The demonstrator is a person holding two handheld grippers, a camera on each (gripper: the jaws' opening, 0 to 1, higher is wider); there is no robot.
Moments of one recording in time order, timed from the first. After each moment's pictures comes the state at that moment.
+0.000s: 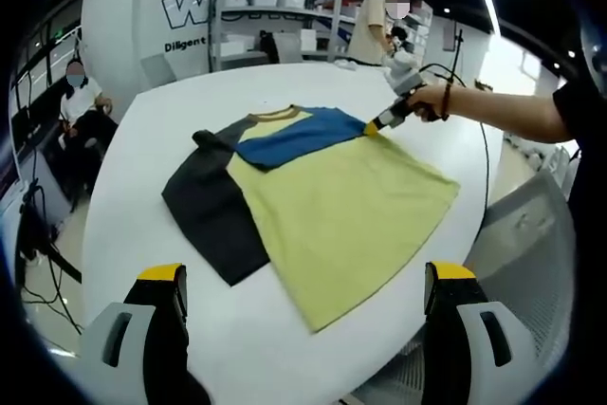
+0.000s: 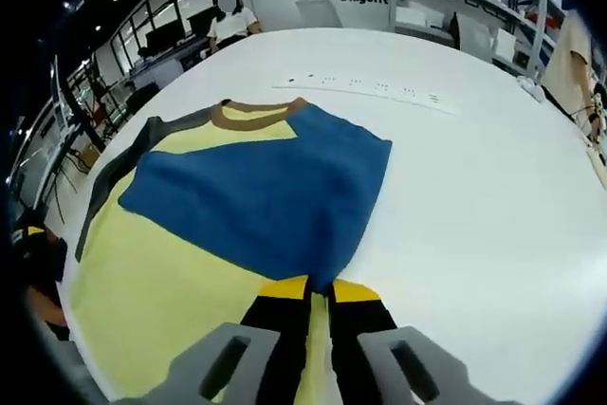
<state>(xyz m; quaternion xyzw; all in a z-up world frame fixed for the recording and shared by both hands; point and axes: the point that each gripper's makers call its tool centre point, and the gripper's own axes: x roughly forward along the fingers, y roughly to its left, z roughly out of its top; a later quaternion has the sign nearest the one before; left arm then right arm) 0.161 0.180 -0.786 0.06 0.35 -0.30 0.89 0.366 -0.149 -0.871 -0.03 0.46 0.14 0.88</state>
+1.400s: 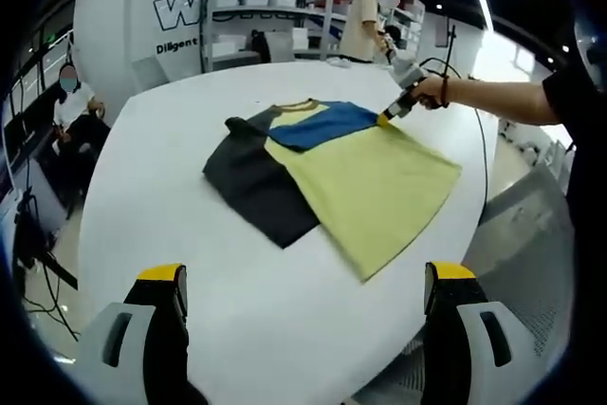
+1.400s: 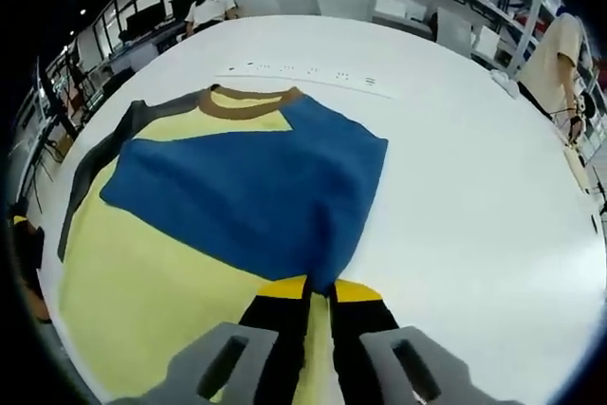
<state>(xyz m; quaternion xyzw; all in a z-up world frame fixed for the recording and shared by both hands) 0.165 0.172 -0.787 0.07 0.35 -0.31 0.88 0.365 -0.235 -0.867 -0.06 0.48 0.08 0.87</state>
